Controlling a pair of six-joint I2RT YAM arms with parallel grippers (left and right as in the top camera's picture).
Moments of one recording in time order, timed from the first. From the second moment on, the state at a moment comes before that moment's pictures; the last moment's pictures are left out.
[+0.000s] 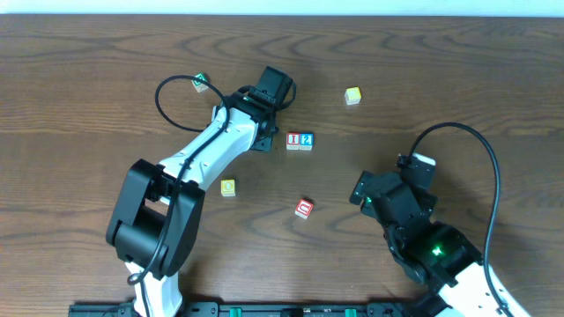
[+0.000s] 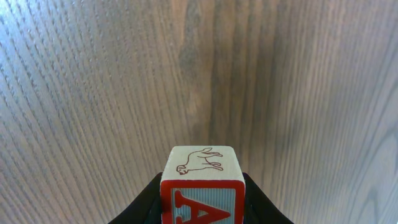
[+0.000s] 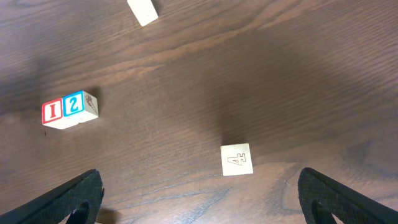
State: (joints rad) left arm -0.50 1.96 1.42 -0.68 -0.16 -1.92; right arm 0.60 0.92 0.66 -0.67 0.49 0.83
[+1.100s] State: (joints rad) left arm -0.56 2.04 1.44 -0.66 -0.14 -1.99; right arm 0.60 0.92 0.66 -0.67 0.49 0.83
